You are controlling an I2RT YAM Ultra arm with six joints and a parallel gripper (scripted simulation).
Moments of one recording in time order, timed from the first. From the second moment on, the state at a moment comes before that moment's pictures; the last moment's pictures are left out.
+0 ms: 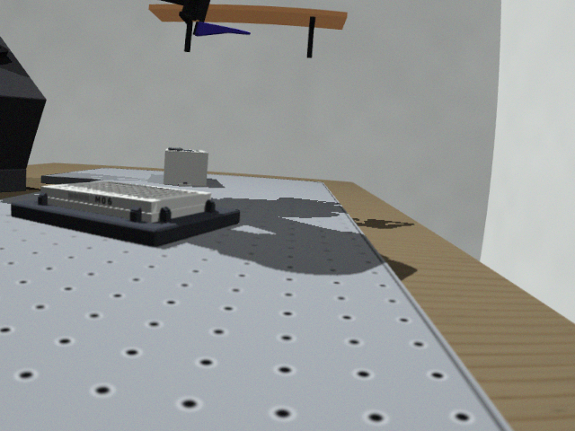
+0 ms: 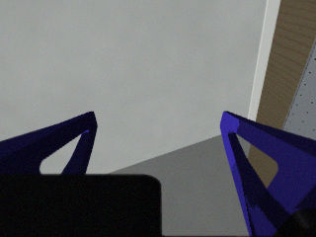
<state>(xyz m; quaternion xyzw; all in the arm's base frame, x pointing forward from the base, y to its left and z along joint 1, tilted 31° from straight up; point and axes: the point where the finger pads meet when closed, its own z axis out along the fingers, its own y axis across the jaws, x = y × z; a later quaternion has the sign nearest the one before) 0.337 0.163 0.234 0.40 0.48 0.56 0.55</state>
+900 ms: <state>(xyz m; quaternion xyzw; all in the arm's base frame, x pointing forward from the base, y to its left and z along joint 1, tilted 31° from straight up) 0.349 0.183 0.223 0.39 0.52 0.53 0.55</state>
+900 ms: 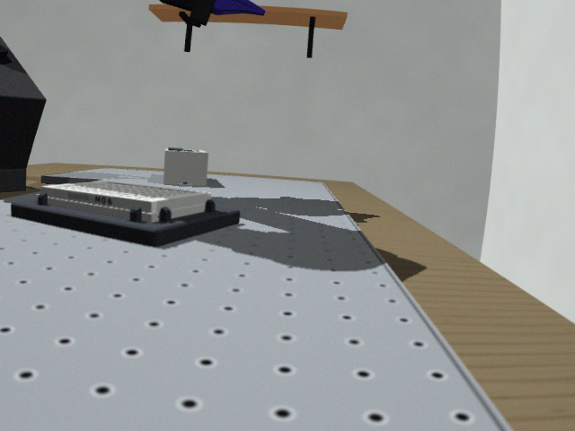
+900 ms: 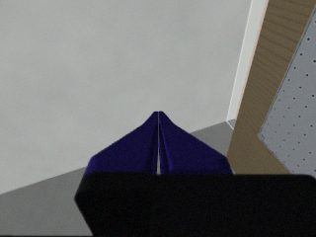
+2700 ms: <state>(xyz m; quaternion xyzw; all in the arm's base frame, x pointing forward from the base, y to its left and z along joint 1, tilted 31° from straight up) 0.374 0.264 0.096 0.22 0.82 0.22 0.48</state>
